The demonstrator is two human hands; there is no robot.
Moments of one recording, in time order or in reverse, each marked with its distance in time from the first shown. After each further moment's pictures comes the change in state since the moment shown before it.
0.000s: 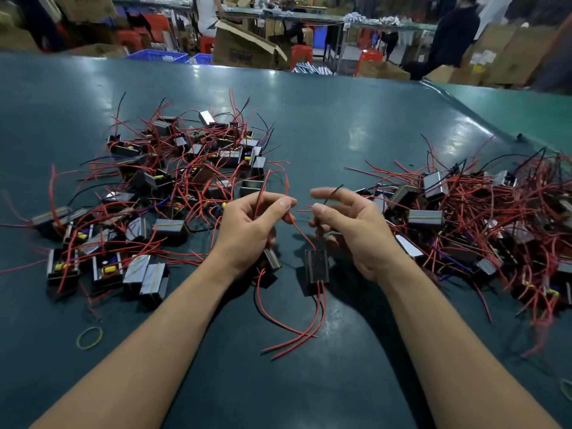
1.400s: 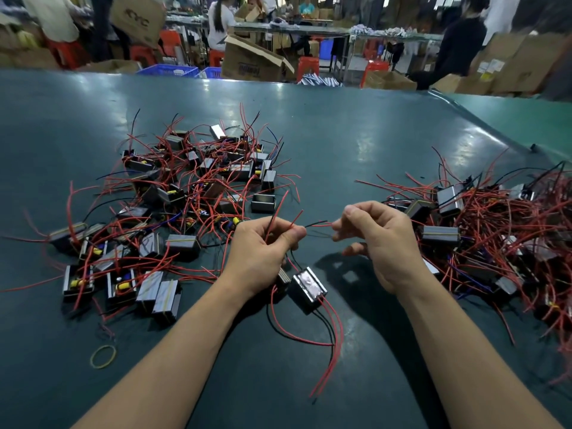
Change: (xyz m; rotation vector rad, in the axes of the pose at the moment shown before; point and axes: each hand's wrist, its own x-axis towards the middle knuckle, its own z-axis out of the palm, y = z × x) left_hand -0.001 -0.004 -0.001 0.145 0.038 -0.036; right_hand 0.006 -0.004 -0.006 0.062 0.152 -0.063
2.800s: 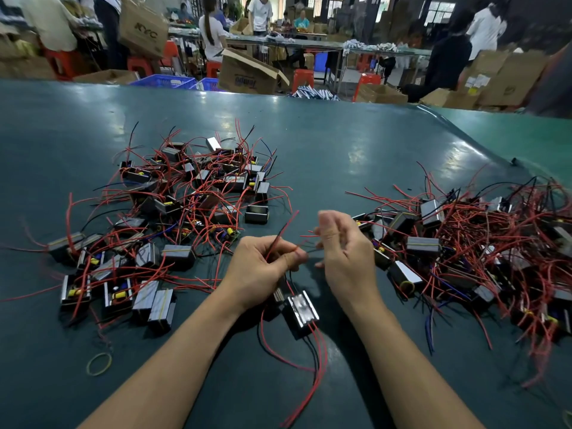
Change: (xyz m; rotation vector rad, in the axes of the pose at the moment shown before) left_hand -0.010 0.007 0.001 0.042 -0.171 0.060; right_hand -0.015 0.021 0.031 -0.373 0.152 -0.260
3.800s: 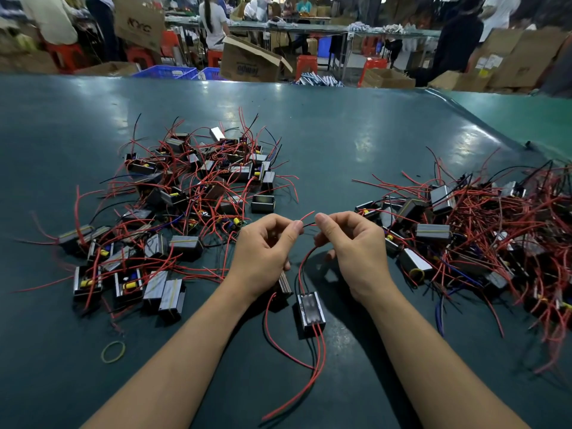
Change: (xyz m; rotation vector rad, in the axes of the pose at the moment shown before) left_hand 0.003 -0.005 -0.001 0.008 0.154 0.032; right_hand 0.002 -0.002 -0.003 0.270 -0.034 0.188
